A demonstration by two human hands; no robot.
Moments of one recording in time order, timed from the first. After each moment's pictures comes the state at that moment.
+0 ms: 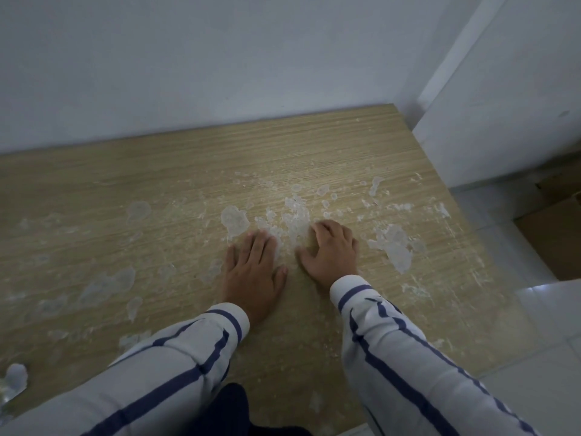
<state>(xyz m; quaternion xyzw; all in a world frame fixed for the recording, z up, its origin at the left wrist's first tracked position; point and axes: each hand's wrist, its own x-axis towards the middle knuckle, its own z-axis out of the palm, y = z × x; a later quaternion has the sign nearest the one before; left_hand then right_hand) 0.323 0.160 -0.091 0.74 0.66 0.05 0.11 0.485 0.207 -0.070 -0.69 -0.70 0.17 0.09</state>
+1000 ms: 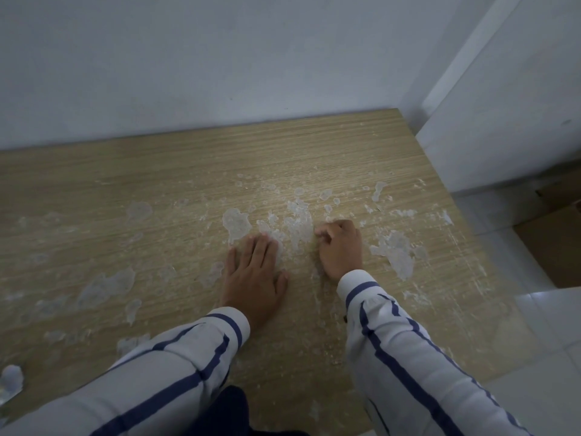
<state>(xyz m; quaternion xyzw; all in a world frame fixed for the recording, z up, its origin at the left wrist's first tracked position) 0.322 0.161 -0.092 0.74 0.66 0.06 0.11 0.489 0.227 -0.063 -0.73 -0.63 0.24 0.16</state>
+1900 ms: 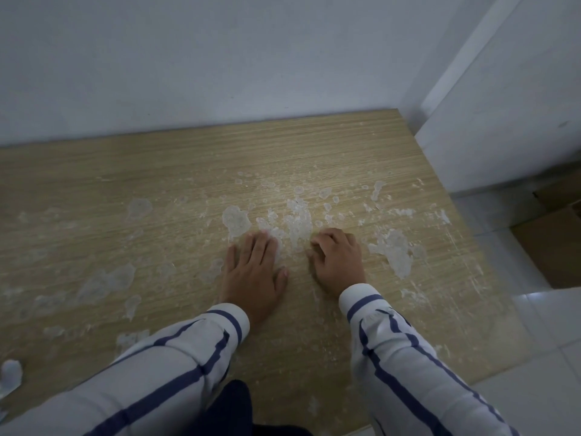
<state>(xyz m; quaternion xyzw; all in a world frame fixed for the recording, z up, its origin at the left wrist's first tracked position) 0.323 0.161 -0.089 0.74 0.66 0.06 0.09 0.495 0.204 -0.070 -0.65 -0.74 0.15 0.11</state>
